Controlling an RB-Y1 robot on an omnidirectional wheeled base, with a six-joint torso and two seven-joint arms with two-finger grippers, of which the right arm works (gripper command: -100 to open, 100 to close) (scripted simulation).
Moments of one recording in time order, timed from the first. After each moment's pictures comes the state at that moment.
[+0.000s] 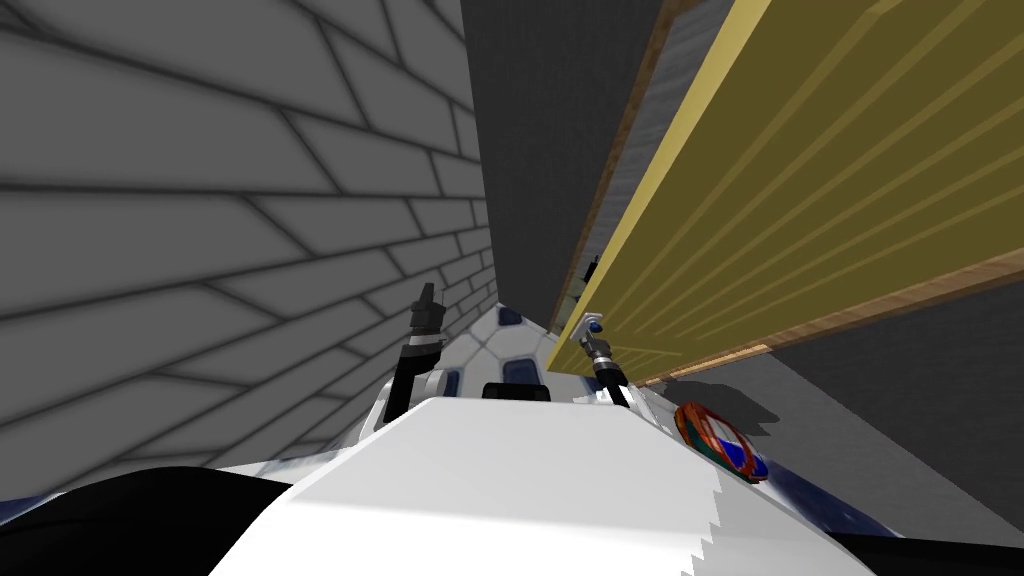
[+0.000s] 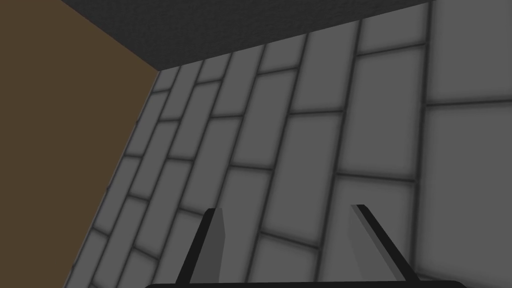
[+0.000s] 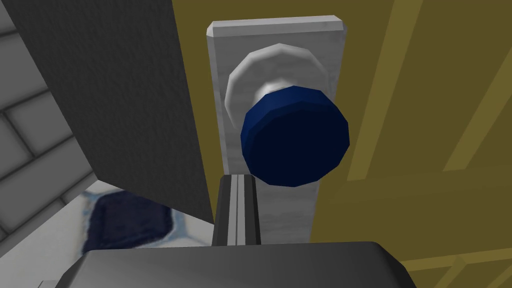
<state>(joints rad) 0.36 -0.12 -0.19 -1.58 0.56 -0.26 -2.34</state>
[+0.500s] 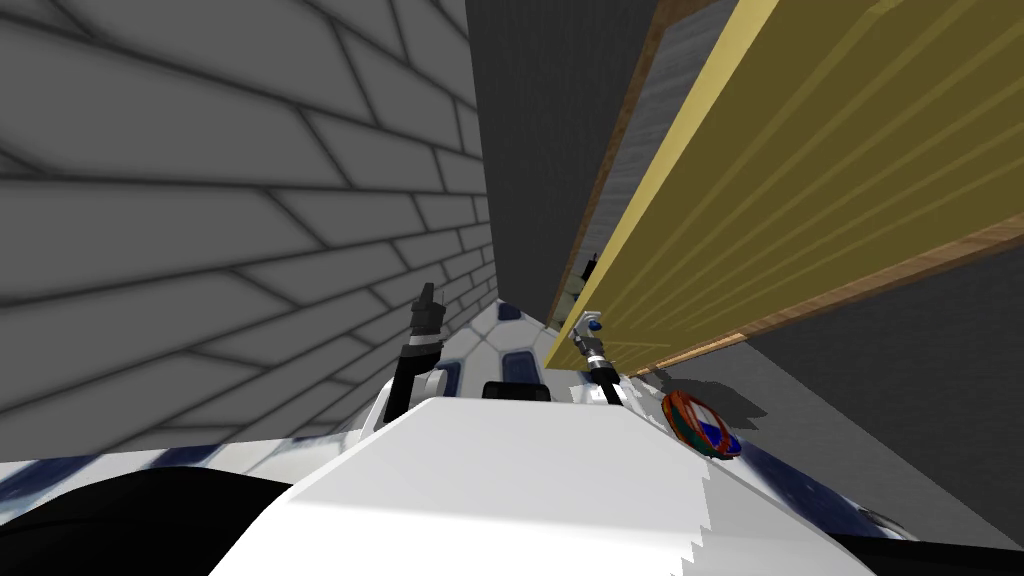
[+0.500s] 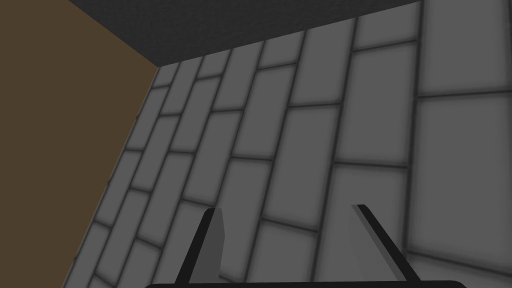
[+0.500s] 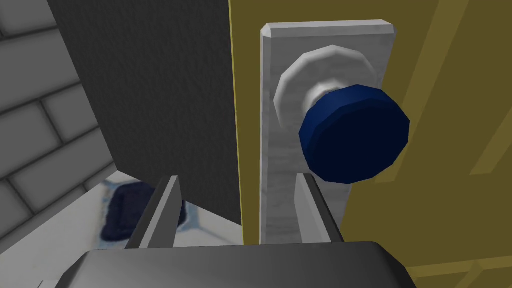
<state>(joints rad) 0.34 -0.10 -0.16 -1.55 0.54 -0.33 -2.28</state>
